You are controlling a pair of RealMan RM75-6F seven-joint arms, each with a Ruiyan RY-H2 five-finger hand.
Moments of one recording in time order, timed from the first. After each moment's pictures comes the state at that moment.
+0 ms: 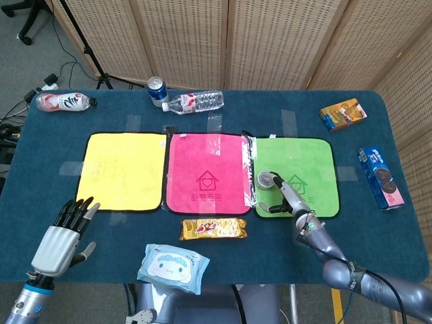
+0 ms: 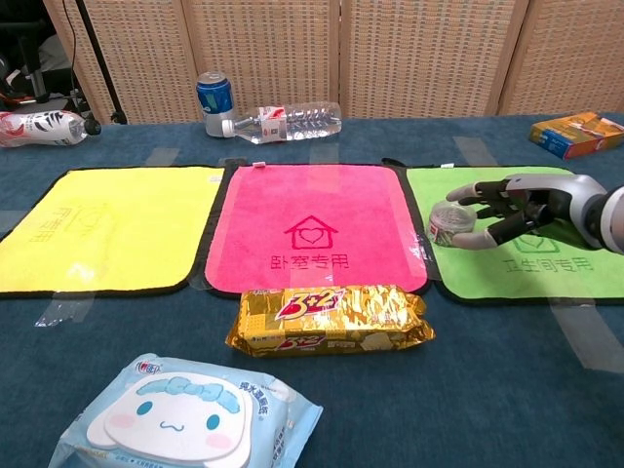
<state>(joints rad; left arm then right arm) -0.13 -1.27 0.06 -1.67 1.71 1.47 0.24 0.69 -1.43 0.25 -1.59 -0.70 0.71 0.22</state>
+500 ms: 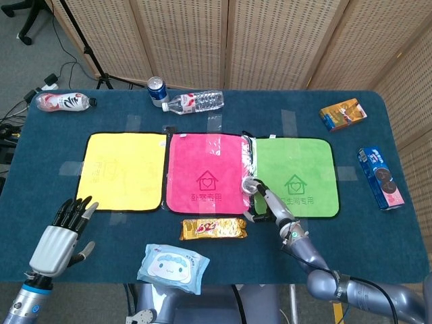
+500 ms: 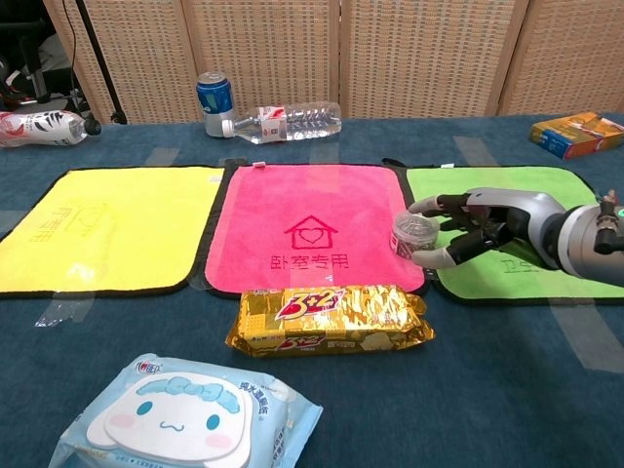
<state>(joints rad) -0.13 -1.26 0.06 -1.67 1.71 1.48 0.22 0.71 -1.51 0.23 -1.68 -0.64 0.81 0.12</state>
